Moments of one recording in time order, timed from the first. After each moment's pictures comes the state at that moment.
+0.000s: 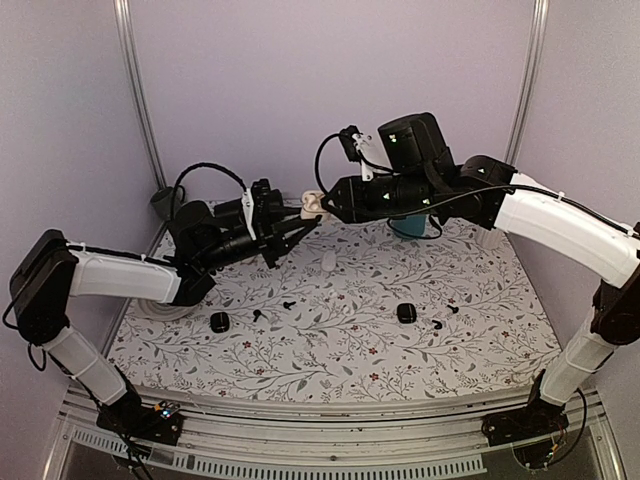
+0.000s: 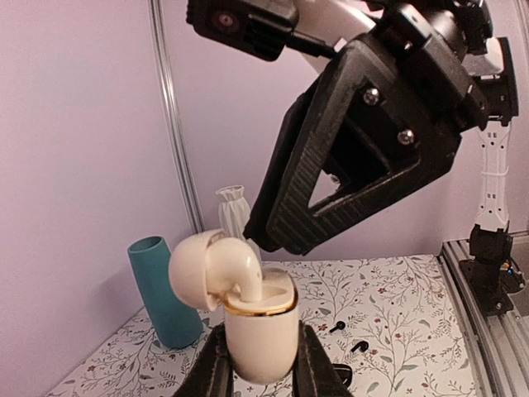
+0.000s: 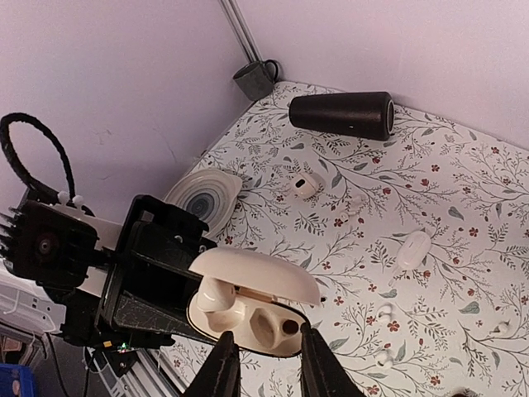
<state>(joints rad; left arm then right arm) -0.70 1.57 0.80 1.02 0.53 0.05 0.97 1.63 1.69 -0.53 0.07 0.42</state>
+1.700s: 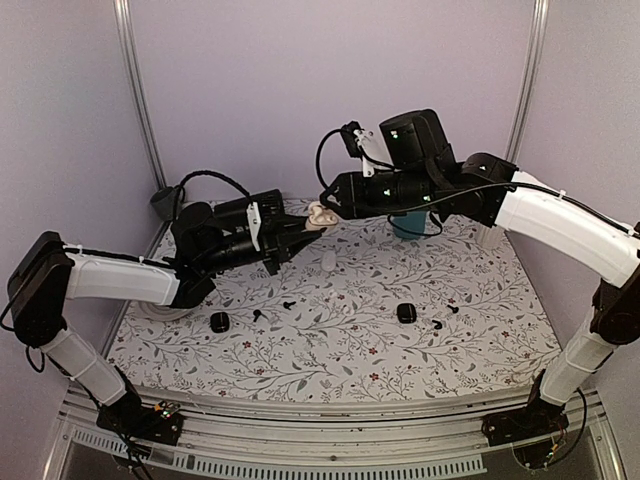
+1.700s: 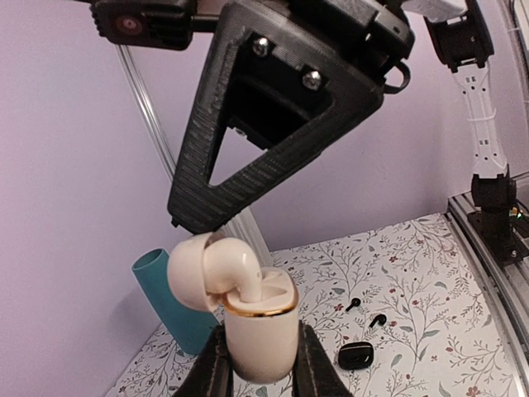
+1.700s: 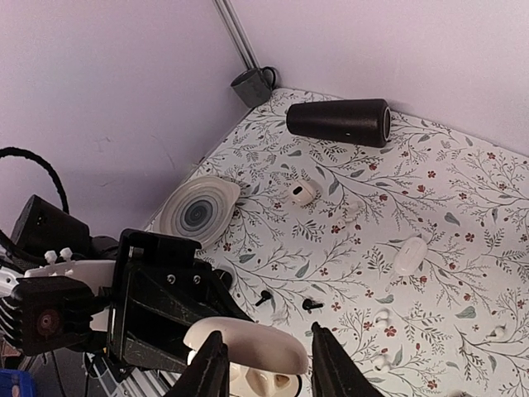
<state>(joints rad) -0.73 1.55 0.80 0.95 0.56 0.28 0.96 1.63 1.71 -0.53 0.07 0.42</state>
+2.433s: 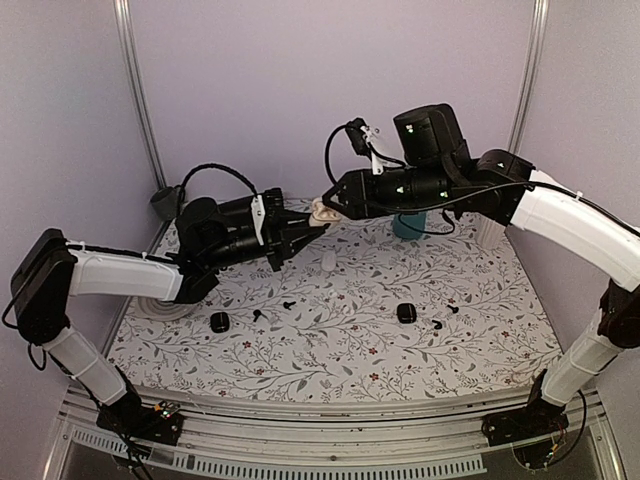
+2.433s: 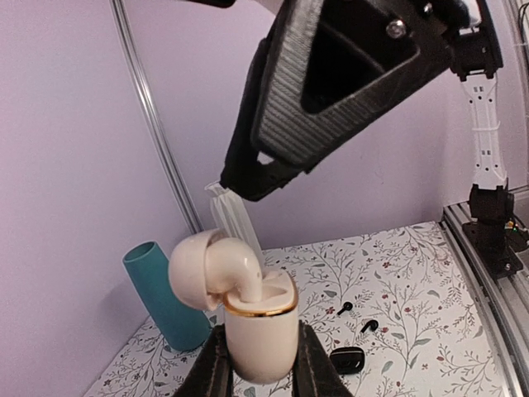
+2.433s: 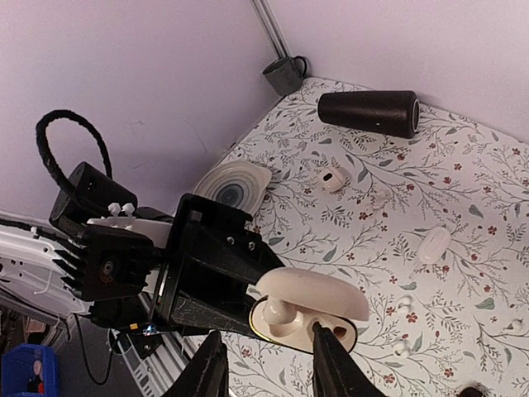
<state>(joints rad) -0.72 1.57 0.84 0.92 0.56 0.21 0.96 1.58 1.70 -0.56 -0.01 0.42</state>
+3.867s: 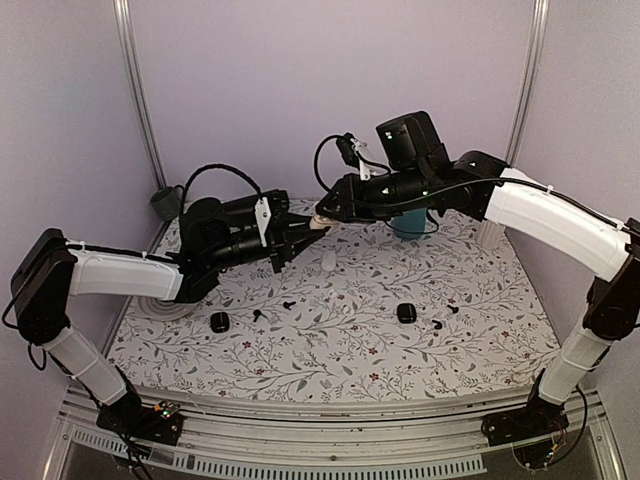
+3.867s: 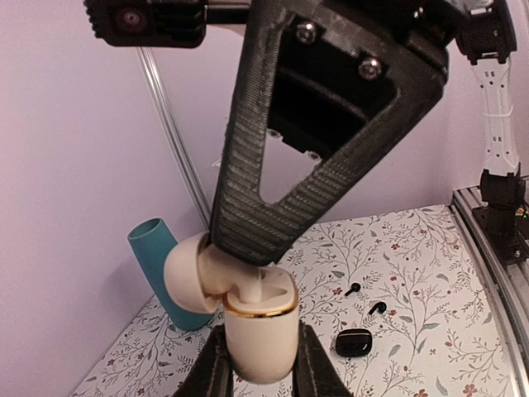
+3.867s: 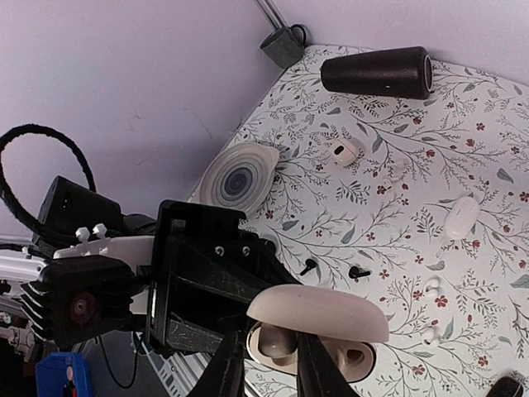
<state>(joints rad) -0.73 1.57 0.84 0.84 0.53 0.25 0.91 1.68 1.73 -0.56 -0.16 0.53</state>
